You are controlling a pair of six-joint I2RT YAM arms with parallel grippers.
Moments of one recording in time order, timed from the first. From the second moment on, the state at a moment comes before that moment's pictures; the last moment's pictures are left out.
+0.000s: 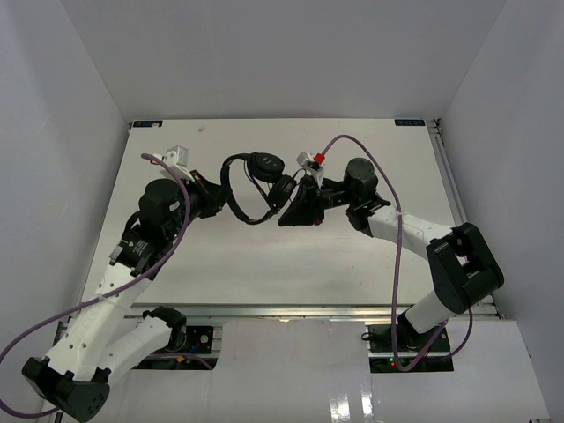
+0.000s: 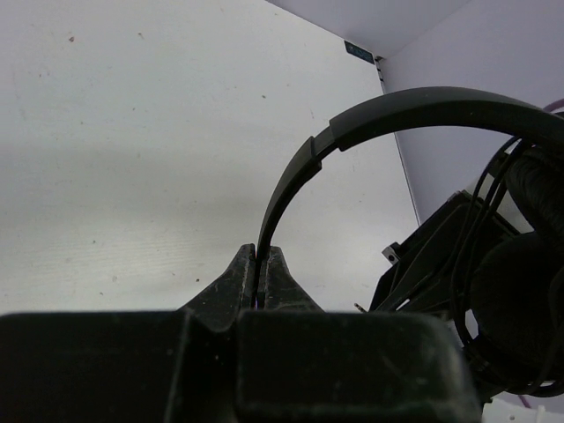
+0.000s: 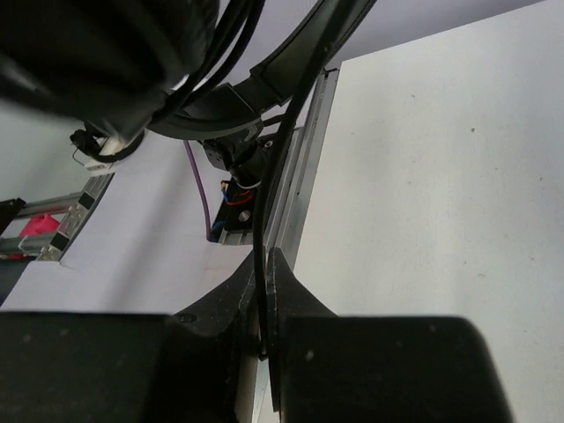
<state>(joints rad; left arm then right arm) -0.45 0.84 0.97 -0.35 0.01 -0.65 0.58 1.55 0.91 0.74 -1.29 0.49</state>
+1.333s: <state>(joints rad) -0.45 1.34 0.56 -0.13 -0.20 -1.11 0.58 2.07 0.85 0.84 -1.10 0.60</state>
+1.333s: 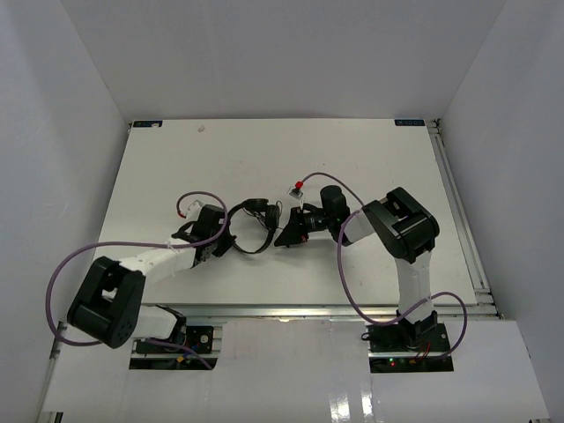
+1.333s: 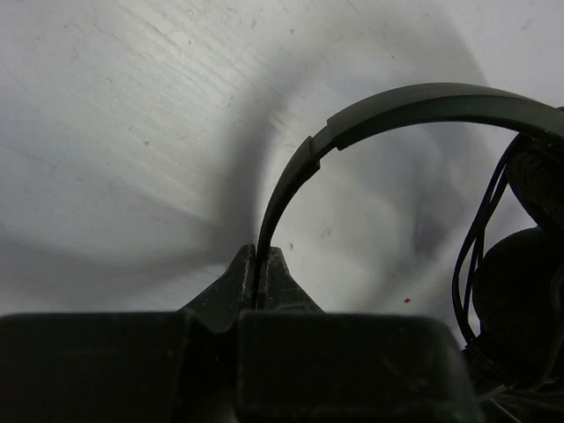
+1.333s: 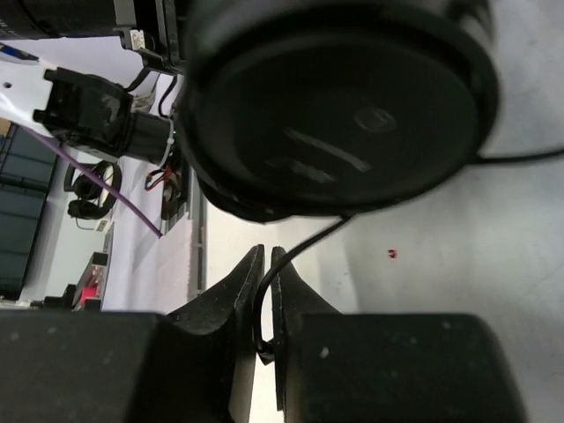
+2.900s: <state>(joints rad) -0.45 0.46 0.78 -0.38 0.22 -0.50 0.37 0.92 1.00 -0.45 -0.22 -0.35</state>
